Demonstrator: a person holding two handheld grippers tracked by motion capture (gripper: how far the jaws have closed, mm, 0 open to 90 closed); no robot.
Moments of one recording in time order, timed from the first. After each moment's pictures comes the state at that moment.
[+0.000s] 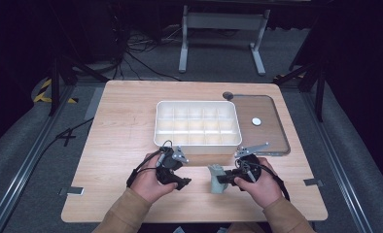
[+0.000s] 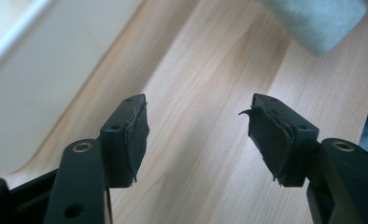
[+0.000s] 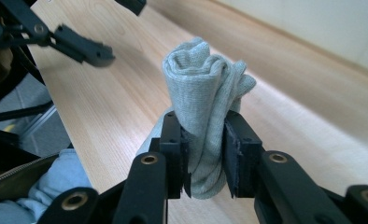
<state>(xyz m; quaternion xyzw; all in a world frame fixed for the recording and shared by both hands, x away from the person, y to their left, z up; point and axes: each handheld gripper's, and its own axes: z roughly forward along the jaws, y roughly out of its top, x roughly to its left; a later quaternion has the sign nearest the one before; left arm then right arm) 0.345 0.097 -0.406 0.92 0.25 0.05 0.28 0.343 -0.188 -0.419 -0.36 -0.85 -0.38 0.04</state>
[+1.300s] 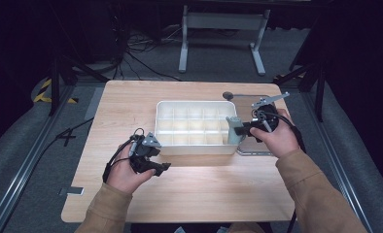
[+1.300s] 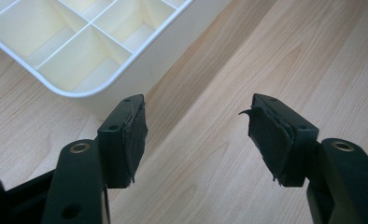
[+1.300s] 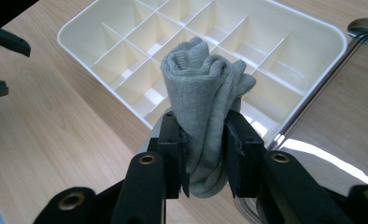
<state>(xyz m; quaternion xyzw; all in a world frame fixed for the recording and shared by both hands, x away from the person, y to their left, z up) 0.354 0.151 -0.384 0.89 0.32 0.08 0.31 0.435 -0.223 -0.332 -0.38 -0.85 -0.36 -0.06</state>
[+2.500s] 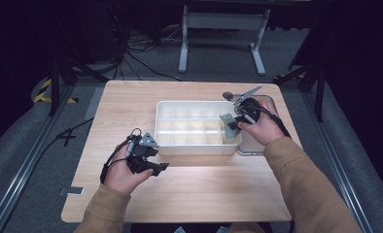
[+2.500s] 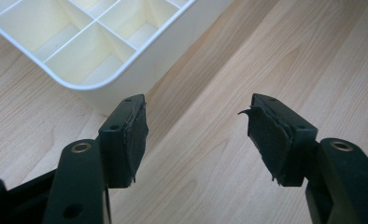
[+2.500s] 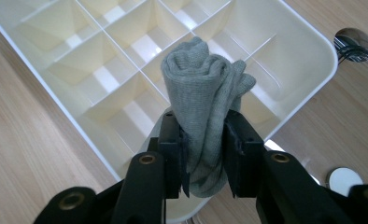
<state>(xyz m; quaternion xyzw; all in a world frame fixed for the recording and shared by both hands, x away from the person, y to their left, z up) 0.352 0.158 -0.383 0.89 0.33 0.08 0.31 0.478 -0.189 -0.351 -0.32 -0.91 -0.25 -0.11</state>
